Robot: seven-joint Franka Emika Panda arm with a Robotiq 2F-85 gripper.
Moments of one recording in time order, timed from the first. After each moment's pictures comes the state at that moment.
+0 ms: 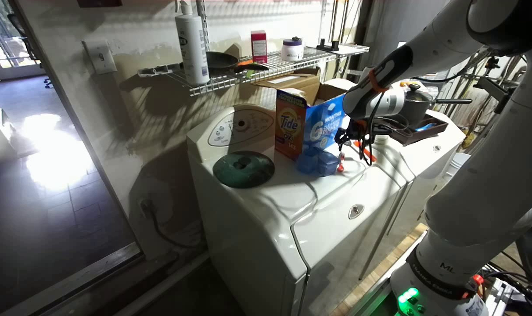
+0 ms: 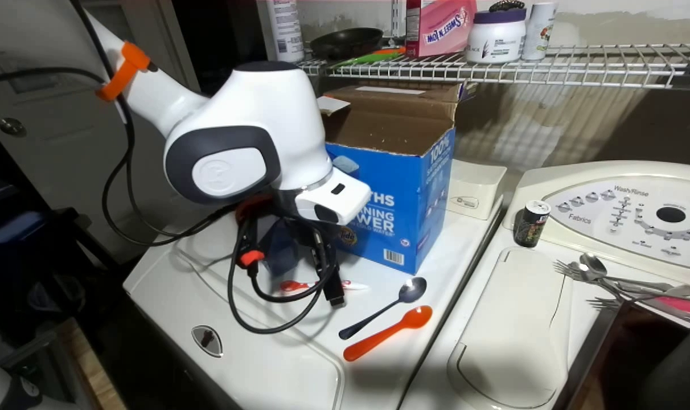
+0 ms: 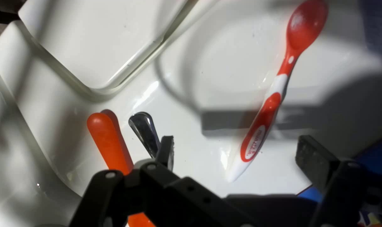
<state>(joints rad) -0.27 0.03 -0.25 -2.45 -0.06 2.59 0.22</state>
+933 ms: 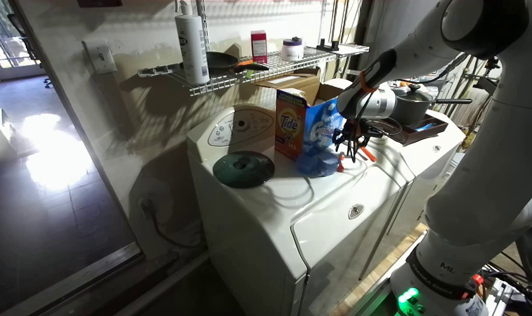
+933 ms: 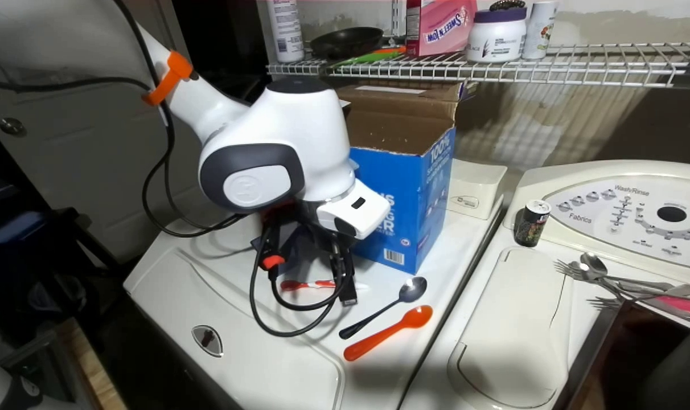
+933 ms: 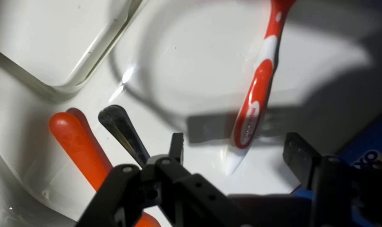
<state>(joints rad) -0.27 0.14 -0.25 -2.36 0.09 2.62 0.21</state>
